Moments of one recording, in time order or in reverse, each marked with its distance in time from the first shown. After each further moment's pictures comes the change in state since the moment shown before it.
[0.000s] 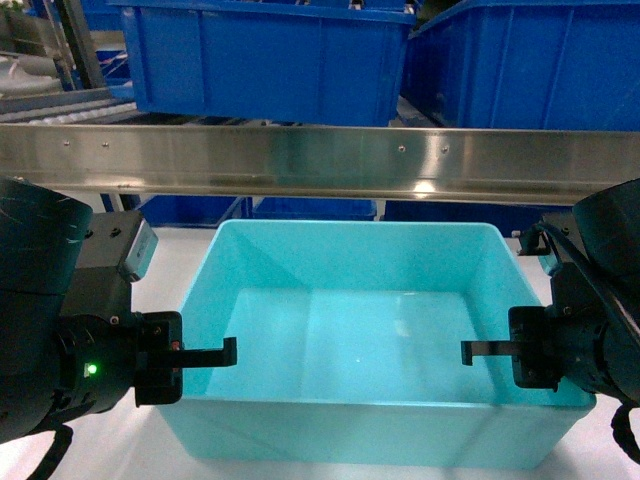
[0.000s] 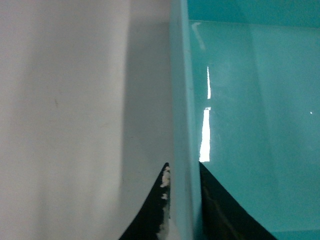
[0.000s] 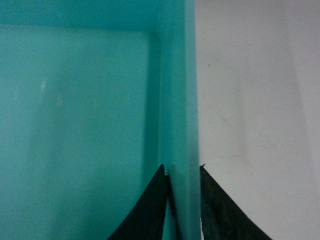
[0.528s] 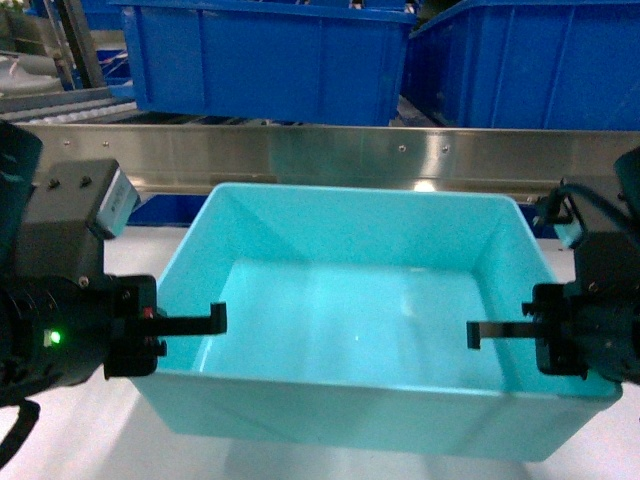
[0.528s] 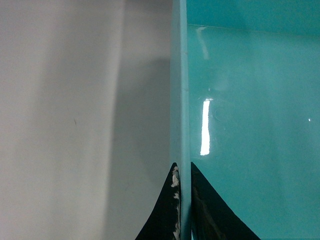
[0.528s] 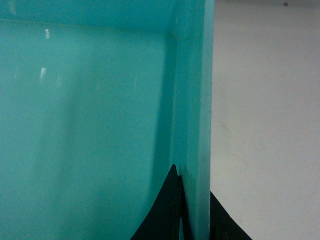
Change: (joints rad) left arm -0.039 -0.195 -0.025 -0.088 -0.039 0.008; right arm 0.045 -0.189 -0.066 -0.056 -0.019 0.021
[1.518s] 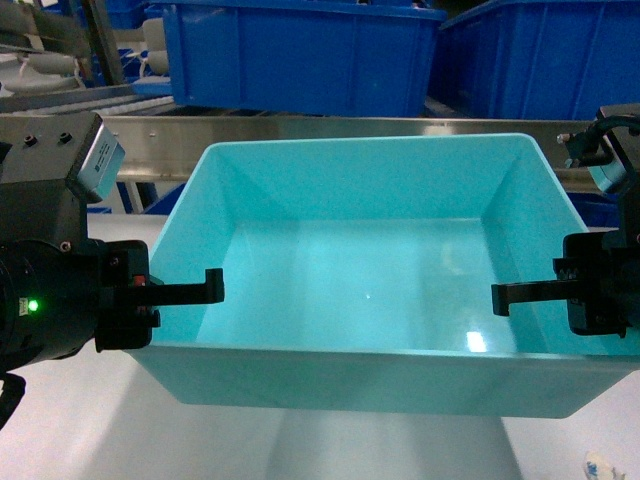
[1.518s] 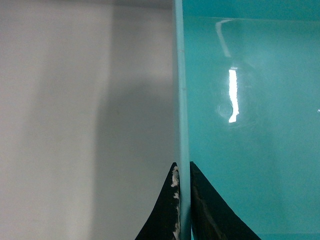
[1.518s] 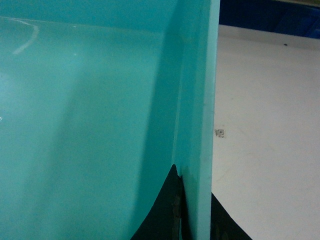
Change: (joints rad) left arm -0.014 -0.066 0.000 -0.017 -0.010 0.001; right arm 0.005 -0.133 -0.048 0.038 0.018 -0.104
